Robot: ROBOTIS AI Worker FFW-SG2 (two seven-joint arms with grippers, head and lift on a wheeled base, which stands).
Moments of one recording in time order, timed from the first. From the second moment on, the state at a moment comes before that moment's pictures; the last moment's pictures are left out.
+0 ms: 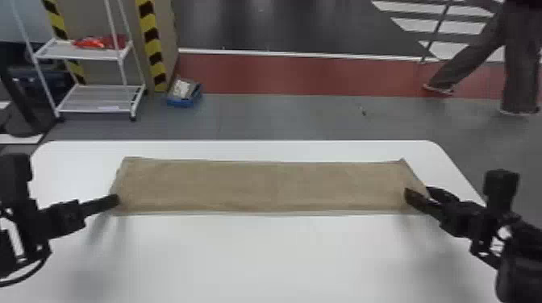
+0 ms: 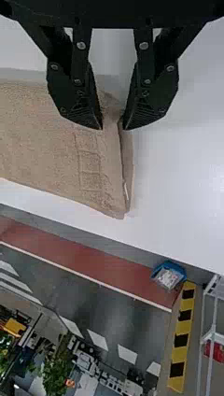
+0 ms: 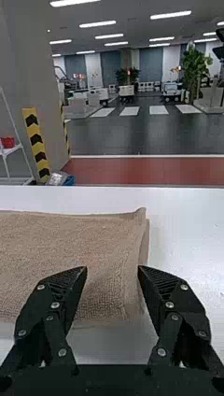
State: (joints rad) left arm -0.07 0.26 0.27 -1.68 0.44 0.99 -0.28; right arm -0.14 -0.20 -0.47 -1.31 0.09 0.31 0.73
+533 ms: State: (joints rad) left arm -0.04 0.27 0.30 -1.77 0.44 1.11 -0.33; right arm -0.14 -0.21 -0.48 -1.31 0.08 0.37 0.78
